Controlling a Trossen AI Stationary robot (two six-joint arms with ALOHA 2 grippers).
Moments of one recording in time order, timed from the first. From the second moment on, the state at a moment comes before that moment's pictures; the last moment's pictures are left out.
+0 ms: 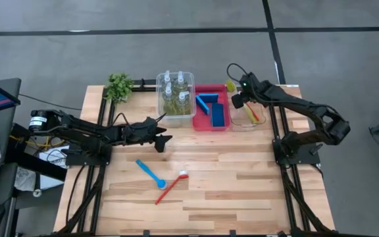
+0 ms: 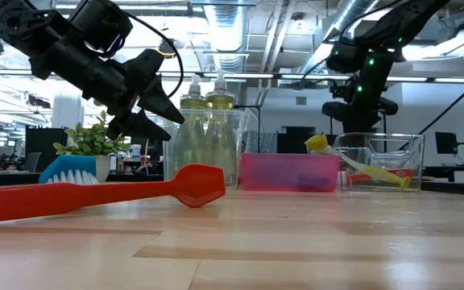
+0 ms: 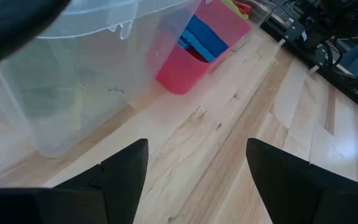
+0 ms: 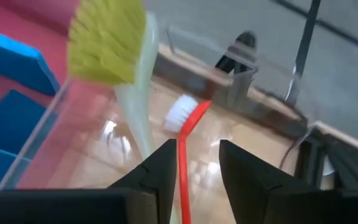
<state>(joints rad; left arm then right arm) 0.03 1.26 0.38 0.38 -0.28 -0.58 -0.82 1.24 0.82 -0.51 0.31 0.21</state>
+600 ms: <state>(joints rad) 0.03 1.26 0.38 0.38 -0.13 -0.60 -0.40 0.87 0.82 -0.35 0.46 0.29</state>
